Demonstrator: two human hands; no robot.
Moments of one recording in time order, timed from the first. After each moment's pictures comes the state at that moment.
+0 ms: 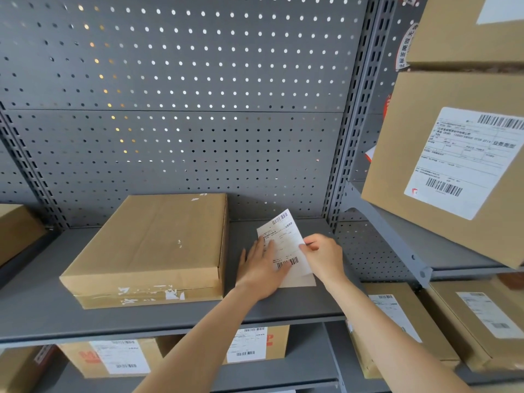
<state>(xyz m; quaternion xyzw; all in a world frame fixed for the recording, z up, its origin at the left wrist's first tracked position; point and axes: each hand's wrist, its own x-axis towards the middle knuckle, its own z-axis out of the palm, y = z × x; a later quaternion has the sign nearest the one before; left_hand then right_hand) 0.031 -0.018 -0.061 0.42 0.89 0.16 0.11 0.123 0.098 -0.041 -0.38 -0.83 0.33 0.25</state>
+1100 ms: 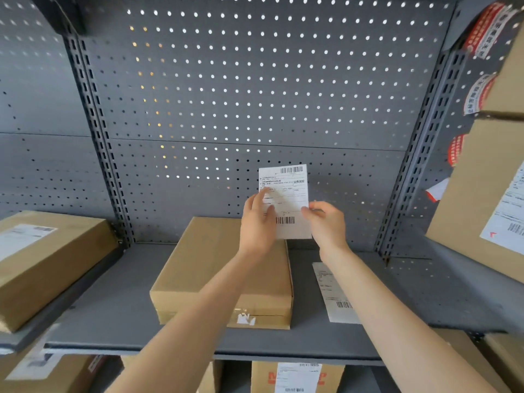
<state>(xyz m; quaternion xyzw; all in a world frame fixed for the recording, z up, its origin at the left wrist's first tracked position) -0.061 -0.098 0.064 0.31 0.75 0.59 -0.01 0.010 0.011 0.071 -0.29 -0.68 0.56 0.38</state>
